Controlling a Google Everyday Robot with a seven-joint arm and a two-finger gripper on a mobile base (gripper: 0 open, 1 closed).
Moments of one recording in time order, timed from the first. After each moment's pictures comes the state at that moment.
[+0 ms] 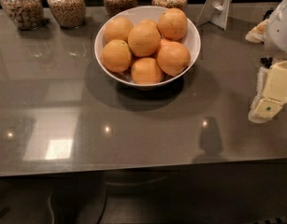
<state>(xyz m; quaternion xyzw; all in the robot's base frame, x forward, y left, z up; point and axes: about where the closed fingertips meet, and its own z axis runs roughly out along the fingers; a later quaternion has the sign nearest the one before) 0.438 -0.217 0.976 -0.60 0.78 -0.03 0.16</state>
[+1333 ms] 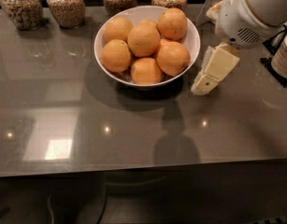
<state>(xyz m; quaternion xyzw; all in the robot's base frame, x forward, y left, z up) 0.506 -0.140 0.989 -0.59 0.75 -0.02 0.30</state>
